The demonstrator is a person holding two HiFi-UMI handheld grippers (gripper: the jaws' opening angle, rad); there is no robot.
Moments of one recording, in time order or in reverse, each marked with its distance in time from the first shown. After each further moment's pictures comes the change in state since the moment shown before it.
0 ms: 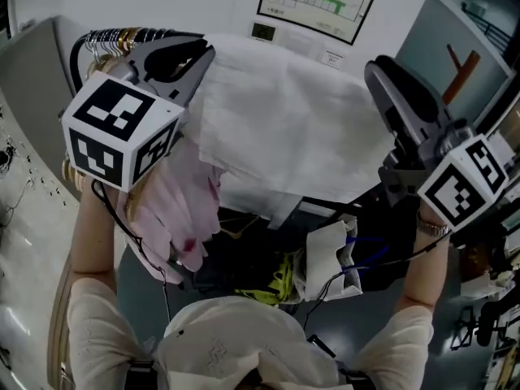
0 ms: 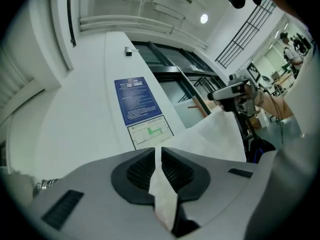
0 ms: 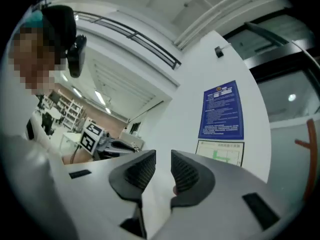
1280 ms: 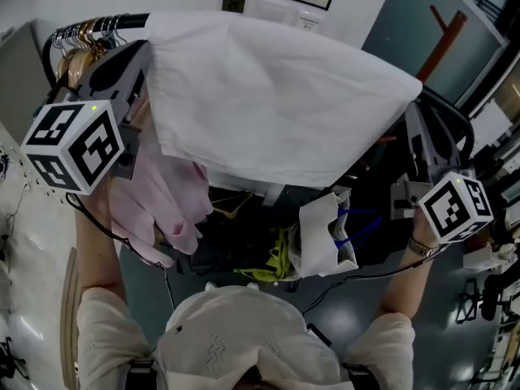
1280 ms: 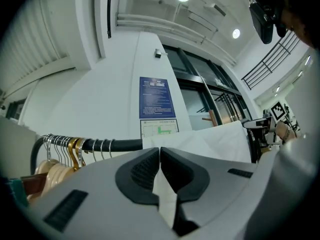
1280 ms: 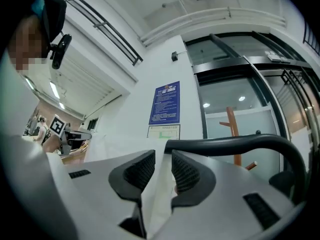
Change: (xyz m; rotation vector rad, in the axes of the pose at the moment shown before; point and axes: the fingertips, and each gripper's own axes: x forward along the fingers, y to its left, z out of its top) left arm -0.017 0.000 -0.032 -0.338 -0.046 0.120; right arm -0.152 -0.091 -0.085 0.138 0.048 -0.503
